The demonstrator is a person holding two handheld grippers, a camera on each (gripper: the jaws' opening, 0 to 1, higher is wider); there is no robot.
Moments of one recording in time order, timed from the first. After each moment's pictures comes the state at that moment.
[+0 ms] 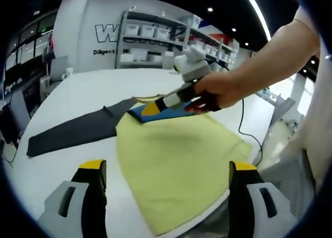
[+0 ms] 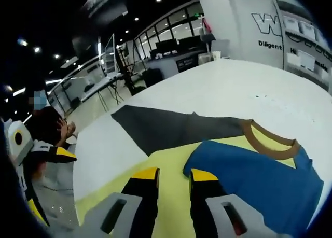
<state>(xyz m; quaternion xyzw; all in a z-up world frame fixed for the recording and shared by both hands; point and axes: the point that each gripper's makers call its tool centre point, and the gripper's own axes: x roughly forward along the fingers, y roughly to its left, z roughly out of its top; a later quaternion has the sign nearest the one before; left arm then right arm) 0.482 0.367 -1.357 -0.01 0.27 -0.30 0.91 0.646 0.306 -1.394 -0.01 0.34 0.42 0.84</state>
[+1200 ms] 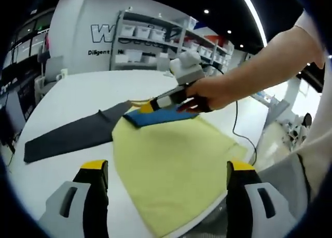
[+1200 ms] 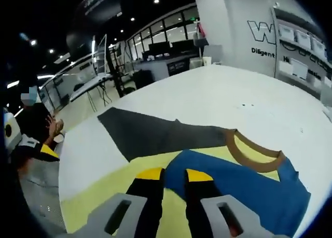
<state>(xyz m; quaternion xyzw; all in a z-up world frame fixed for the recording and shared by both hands) 0.484 0.360 -1.346 -0.01 0.27 -0.33 0.90 0.691 0.308 -1.399 -0.06 0.32 0.38 0.87</state>
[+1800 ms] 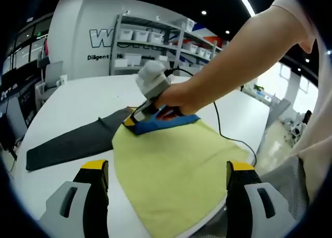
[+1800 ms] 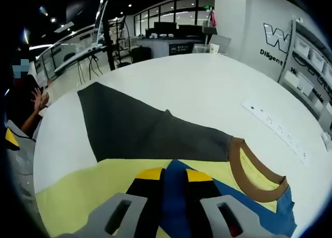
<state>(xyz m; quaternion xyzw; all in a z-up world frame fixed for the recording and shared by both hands) 0.494 0.353 -1.337 0.00 0.26 -0.33 0.91 0.725 0.323 -1.439 -0.17 0.35 0.37 0.85</state>
